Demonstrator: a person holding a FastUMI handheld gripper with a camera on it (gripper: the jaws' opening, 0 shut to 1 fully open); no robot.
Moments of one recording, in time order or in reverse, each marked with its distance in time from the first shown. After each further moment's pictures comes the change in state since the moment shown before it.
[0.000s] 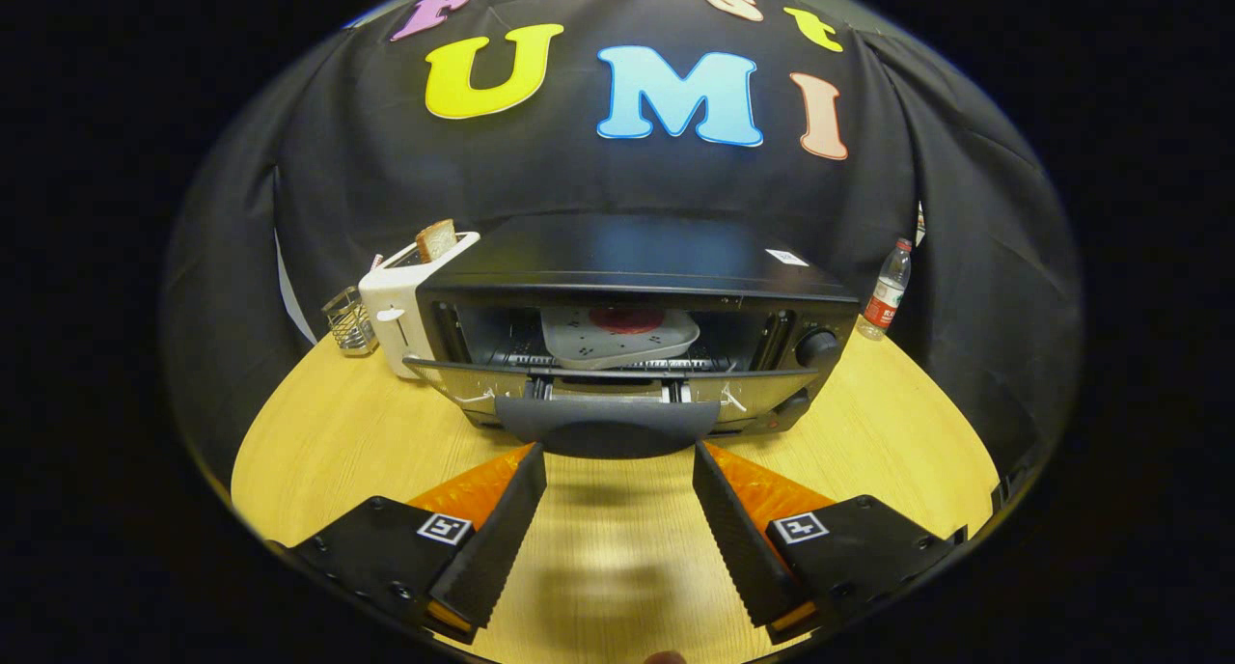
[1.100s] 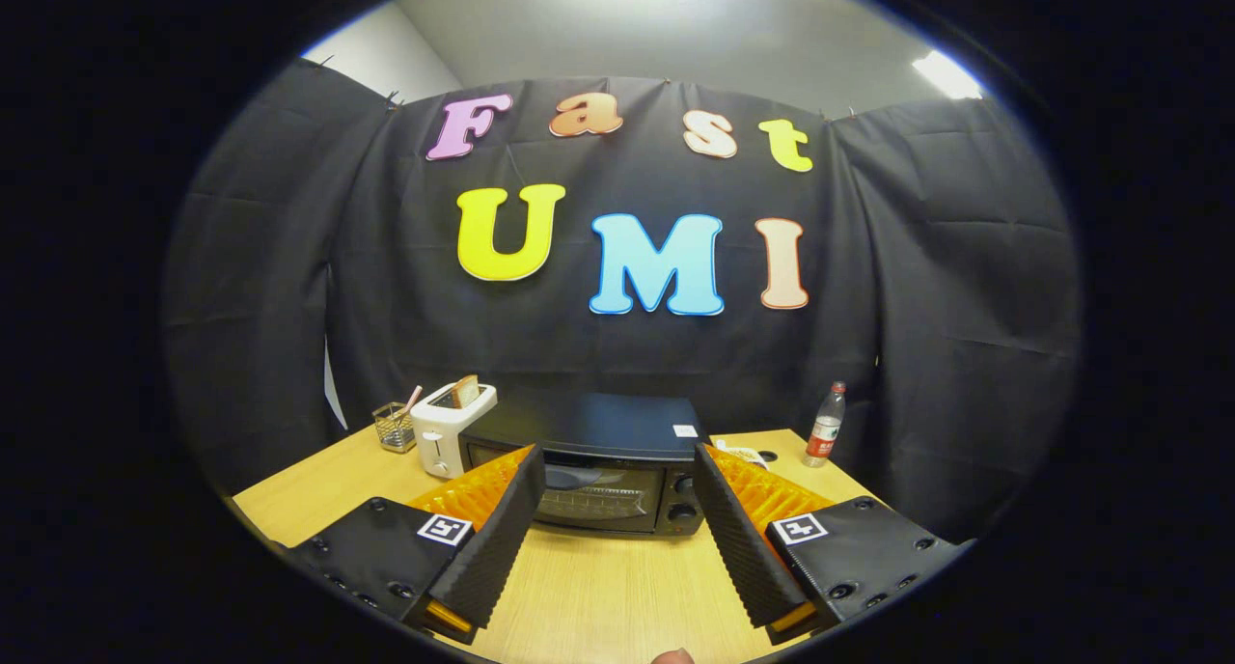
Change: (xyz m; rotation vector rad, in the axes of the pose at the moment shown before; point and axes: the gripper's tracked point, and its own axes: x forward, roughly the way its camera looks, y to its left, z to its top) arm -0.184 -0.094 0.087 -0.024 -0.479 0.045
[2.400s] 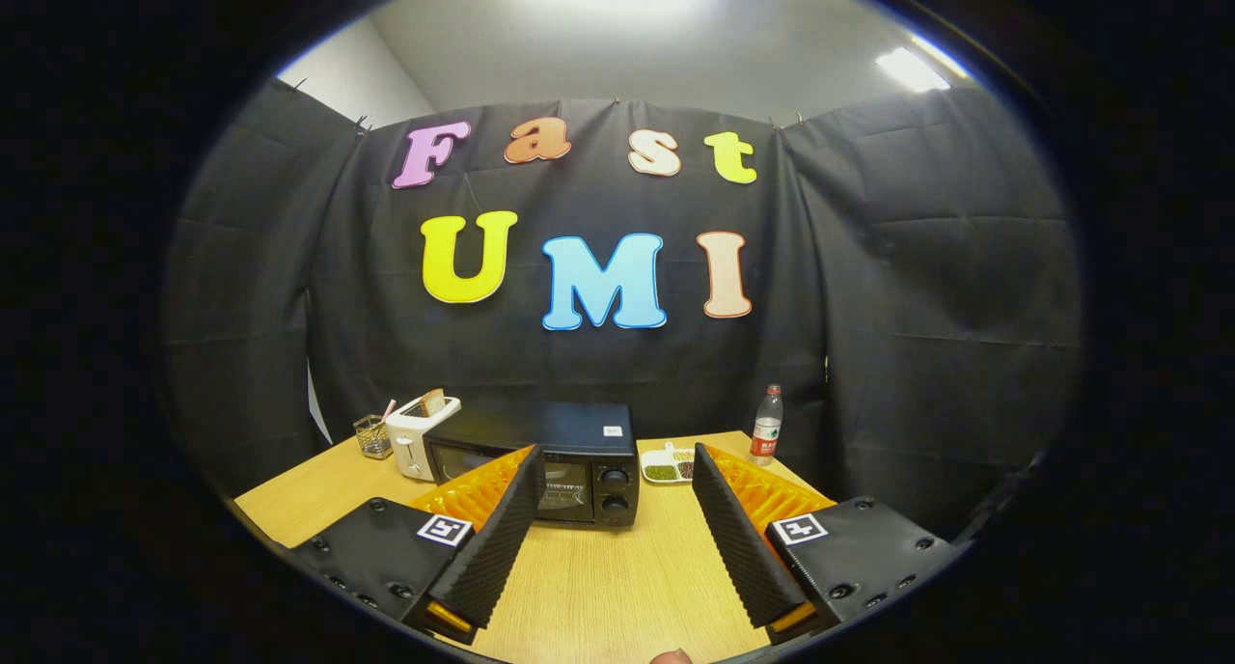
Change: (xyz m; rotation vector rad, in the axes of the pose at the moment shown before) arm -0.054 -0.071 0.000 0.043 -0.027 -0.062
